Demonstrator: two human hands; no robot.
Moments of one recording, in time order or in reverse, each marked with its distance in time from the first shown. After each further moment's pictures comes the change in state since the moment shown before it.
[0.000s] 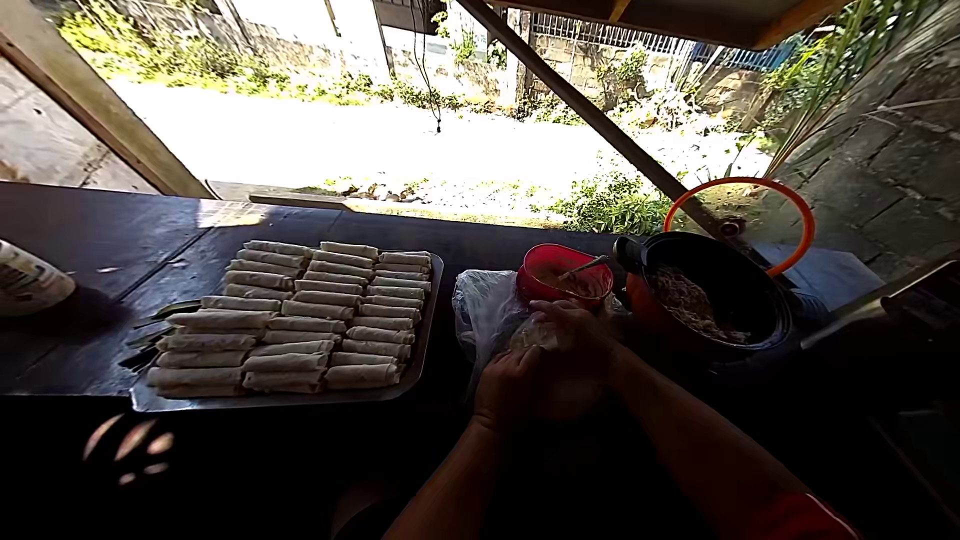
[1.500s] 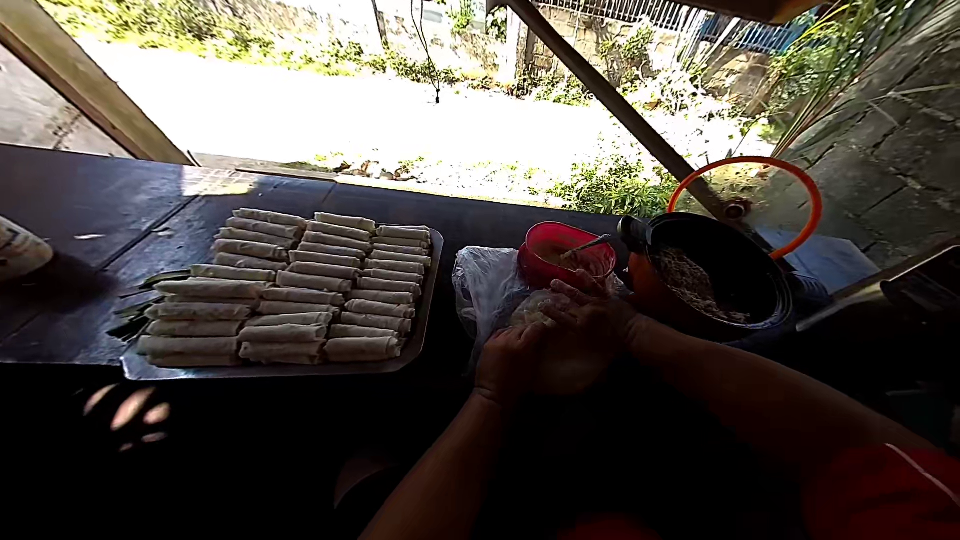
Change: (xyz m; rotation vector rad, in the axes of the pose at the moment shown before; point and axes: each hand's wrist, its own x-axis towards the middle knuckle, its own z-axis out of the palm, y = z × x) left_hand 0.002 -0.001 0.003 -0.017 -0.028 -0.021; right_hand -0.020 0.012 -0.033 -0.668 -0.445 -0.324
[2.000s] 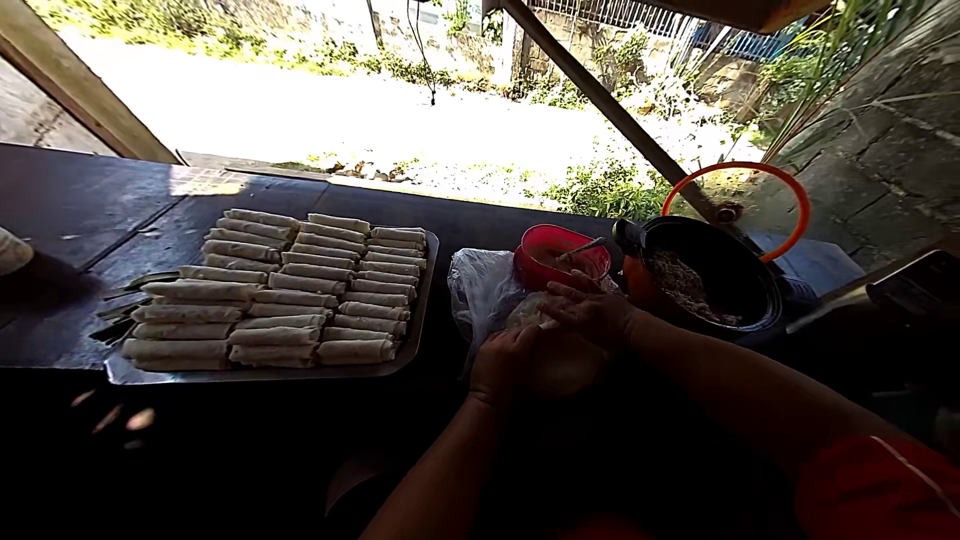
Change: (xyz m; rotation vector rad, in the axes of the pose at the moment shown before) left_hand 0.001 0.001 0.000 -0.008 -0.005 -0.015; right_hand 0.001 0.015 -0.004 0.050 0.047 -0.030
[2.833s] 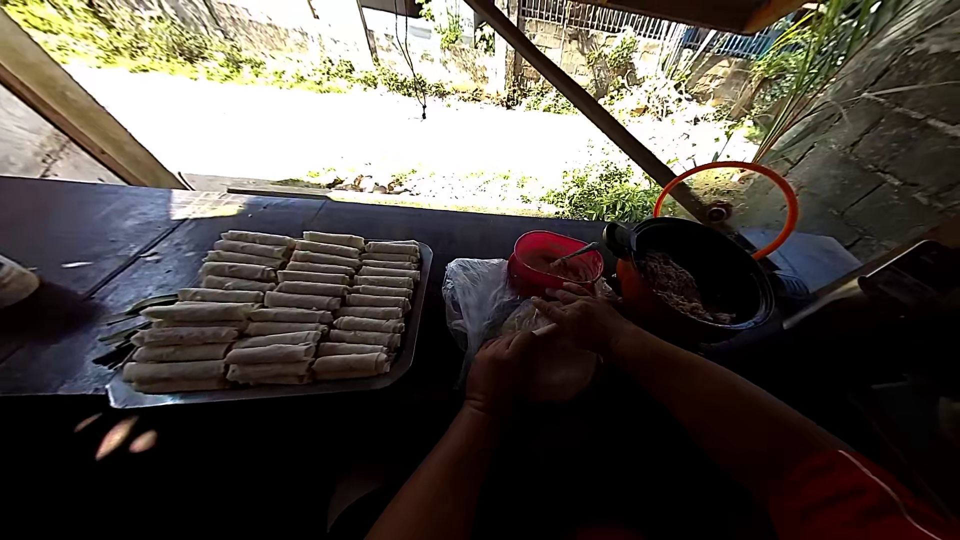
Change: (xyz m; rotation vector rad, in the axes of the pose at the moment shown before) left_hand -0.002 -0.001 -0.004 0.006 -0.025 -0.024; right_hand 0.012 -0.016 0.003 0.207 0.089 0.236
